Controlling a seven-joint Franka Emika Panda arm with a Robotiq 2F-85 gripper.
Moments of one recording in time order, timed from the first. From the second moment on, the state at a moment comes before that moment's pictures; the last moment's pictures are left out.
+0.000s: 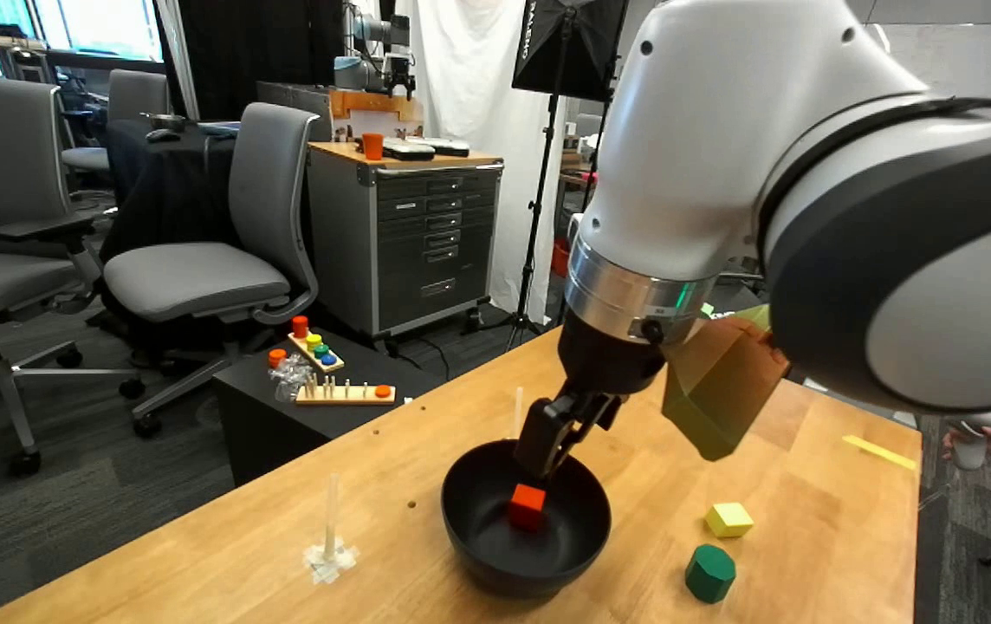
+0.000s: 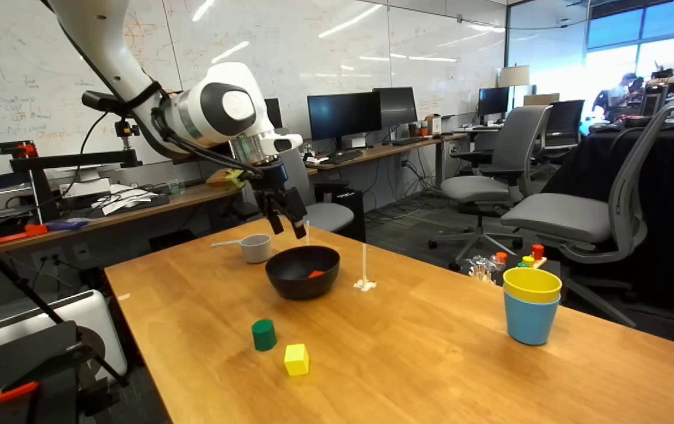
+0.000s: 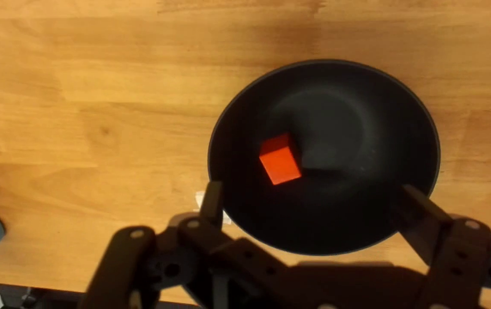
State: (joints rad) arm 0.34 0.42 -0.07 -2.12 -0.33 2.65 0.47
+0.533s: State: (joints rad) arm 0.23 0.60 0.03 -1.94 -0.18 2.58 0.20
